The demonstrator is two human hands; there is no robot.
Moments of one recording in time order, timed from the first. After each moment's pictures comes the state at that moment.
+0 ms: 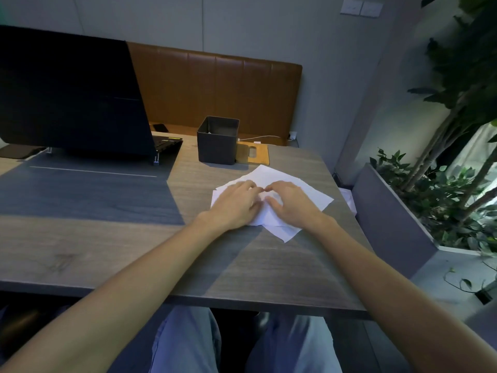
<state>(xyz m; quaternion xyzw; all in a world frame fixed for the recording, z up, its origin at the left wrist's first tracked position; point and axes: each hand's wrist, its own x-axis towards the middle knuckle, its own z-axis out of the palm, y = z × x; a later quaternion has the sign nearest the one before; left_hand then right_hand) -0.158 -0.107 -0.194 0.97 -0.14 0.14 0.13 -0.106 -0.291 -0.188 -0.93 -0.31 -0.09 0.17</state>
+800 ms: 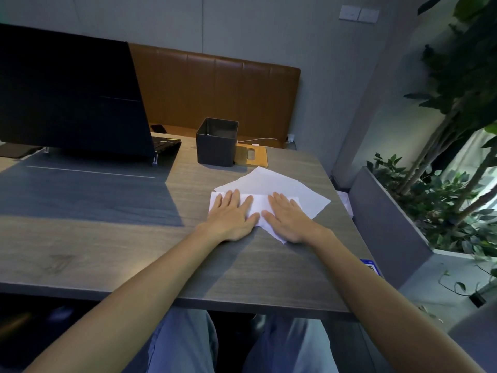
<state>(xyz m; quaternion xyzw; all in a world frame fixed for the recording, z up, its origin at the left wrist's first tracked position) -0.173 -0.109 -0.209 1.00 -0.02 -0.05 0.07 -0.123 -0.295 -0.205 -0.95 -0.27 0.09 0.07</state>
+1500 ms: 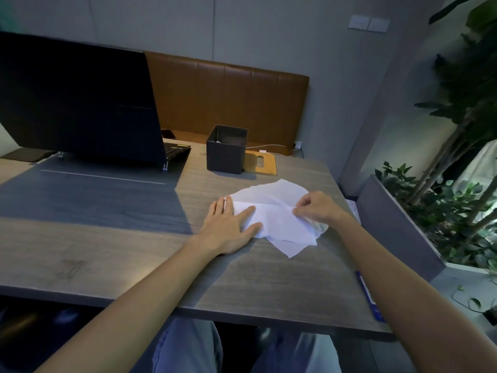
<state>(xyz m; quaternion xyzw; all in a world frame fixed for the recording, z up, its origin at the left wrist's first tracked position) -0.190 -0.084 -0.215 1.00 0.00 -0.01 0.07 -0.077 -0.317 -0.167 -0.95 -0.12 0.07 0.26</state>
